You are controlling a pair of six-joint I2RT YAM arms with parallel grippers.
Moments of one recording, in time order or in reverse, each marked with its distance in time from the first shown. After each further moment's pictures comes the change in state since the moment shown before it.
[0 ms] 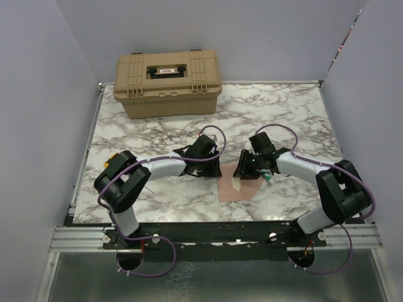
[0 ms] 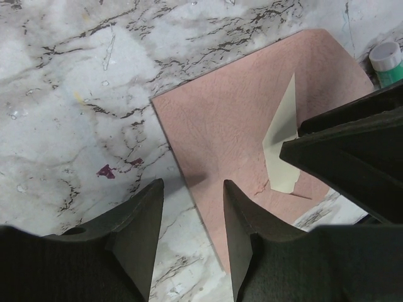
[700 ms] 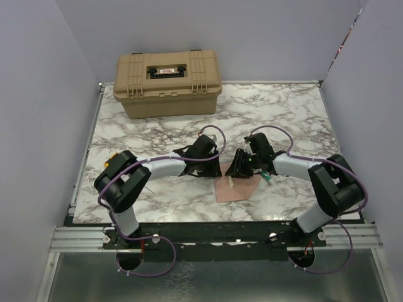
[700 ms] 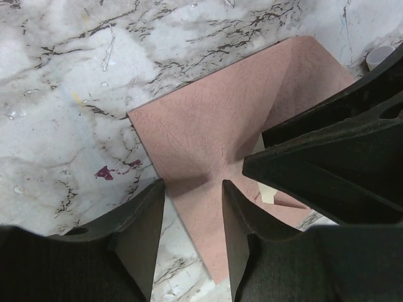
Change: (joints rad) left arm 0.001 0.004 -0.002 0.016 0.006 -0.019; right arm 0.005 0.070 -0.043 0.237 -0.169 0.051
